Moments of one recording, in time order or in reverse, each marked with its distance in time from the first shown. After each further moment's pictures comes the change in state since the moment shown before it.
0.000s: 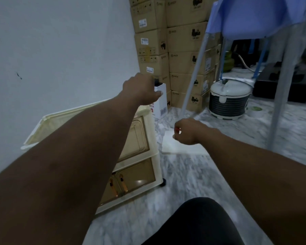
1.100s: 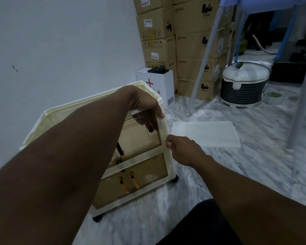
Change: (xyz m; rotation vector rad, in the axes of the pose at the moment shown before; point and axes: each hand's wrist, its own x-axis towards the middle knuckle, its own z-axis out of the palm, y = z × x) left_hand 0.010 -0.034 0.045 -0.403 -1.150 -0.306; right_hand 0.019 -0.016 0.116 0.247 0.095 -0.078
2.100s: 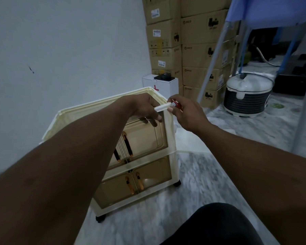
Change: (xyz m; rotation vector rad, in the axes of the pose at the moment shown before) left_hand -0.022 -0.037 0.002 -0.085 0.372 0.355; right_hand 0.047 -0.050 -0.091 0.213 0.355 -0.140
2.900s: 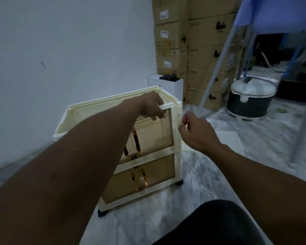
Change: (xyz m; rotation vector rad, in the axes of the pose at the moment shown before) left_hand -0.014 -0.005 0.003 0.268 0.201 0.051; right_hand -0.063 -0.008 0.003 -0.187 -0.025 0.014
